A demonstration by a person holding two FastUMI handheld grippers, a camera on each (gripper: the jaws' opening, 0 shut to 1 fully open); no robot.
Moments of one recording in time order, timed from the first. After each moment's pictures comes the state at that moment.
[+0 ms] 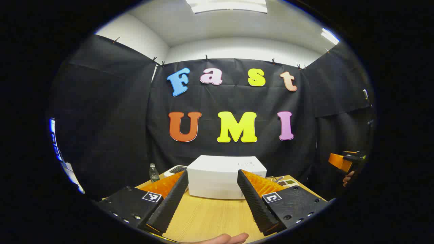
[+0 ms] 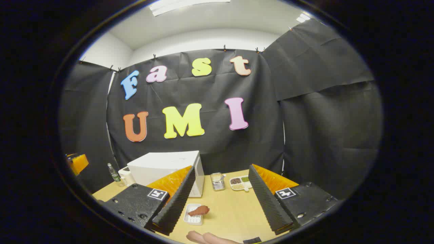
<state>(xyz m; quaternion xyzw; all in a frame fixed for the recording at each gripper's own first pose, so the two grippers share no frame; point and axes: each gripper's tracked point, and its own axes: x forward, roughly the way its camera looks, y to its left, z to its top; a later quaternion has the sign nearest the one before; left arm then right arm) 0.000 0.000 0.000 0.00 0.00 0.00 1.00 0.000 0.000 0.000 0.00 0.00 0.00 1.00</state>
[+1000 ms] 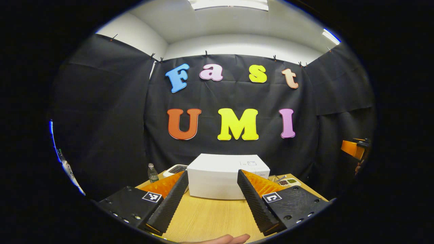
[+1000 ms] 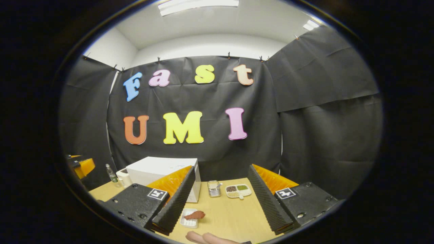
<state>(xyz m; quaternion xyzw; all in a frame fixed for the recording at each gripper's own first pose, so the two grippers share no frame) 0.031 -0.006 -0.007 0.00 0.02 -0.02 1.00 -0.008 -0.005 0.043 -0.02 -0.03 0.00 1.00</state>
